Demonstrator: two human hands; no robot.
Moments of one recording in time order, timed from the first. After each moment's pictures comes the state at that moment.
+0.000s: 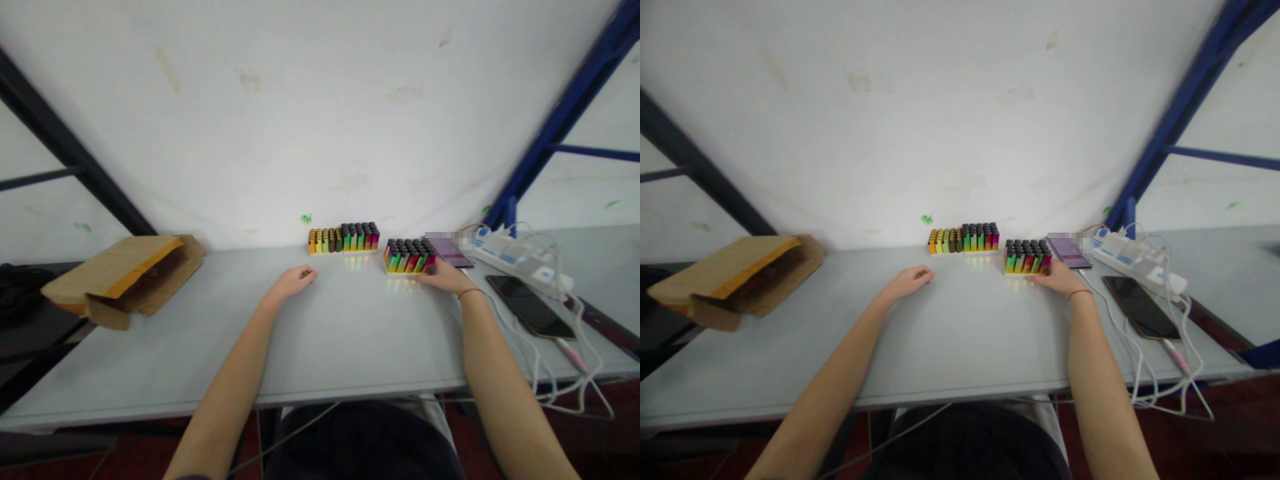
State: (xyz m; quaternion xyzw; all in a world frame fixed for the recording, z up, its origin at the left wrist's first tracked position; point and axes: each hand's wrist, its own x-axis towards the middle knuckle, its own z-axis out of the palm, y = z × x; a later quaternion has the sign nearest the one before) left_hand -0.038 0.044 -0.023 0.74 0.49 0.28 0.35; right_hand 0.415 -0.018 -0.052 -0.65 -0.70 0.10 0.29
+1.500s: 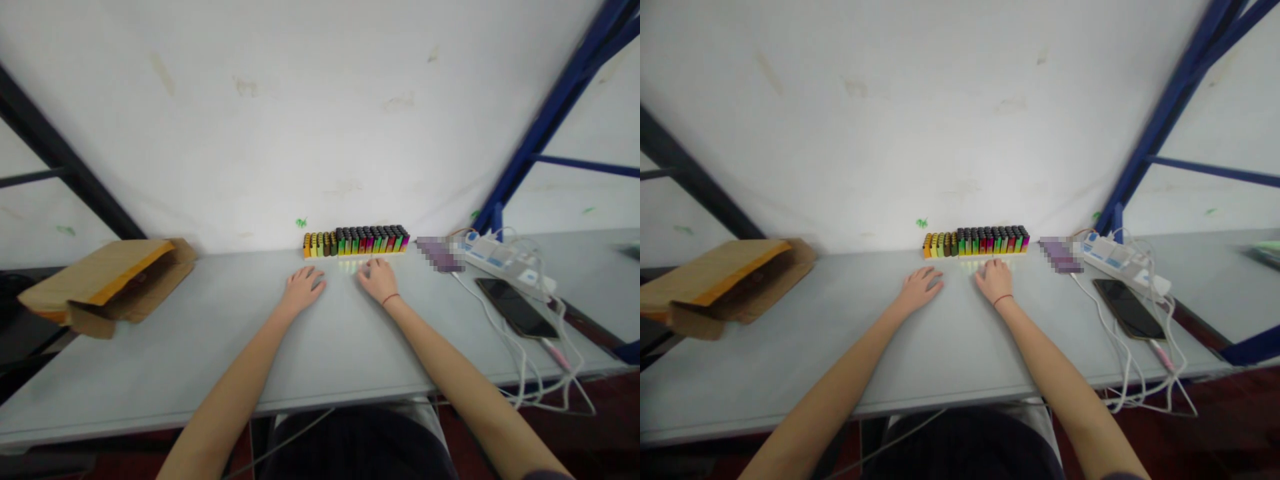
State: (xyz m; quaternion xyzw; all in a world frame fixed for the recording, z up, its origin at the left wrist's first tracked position) left_hand -0.001 0.024 -0.046 0.82 0.55 0.14 0.07; right_hand 0.241 0.003 -0.050 -0.73 -0.65 -0.01 0.23
